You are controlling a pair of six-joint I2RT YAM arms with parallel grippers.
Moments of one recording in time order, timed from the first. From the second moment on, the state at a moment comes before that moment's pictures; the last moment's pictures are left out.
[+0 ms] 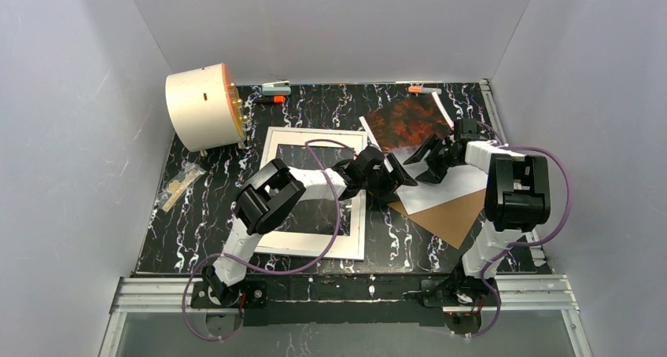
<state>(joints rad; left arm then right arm) -0.92 2.17 1.35 0.20 0.23 -1.39 -0.03 1.82 1.02 -0.38 -0.50 0.68</state>
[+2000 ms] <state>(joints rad) -0.77 2.37 1.84 -0.25 0.18 -1.18 0.06 2.04 1.45 -0.74 -0.25 0.57</state>
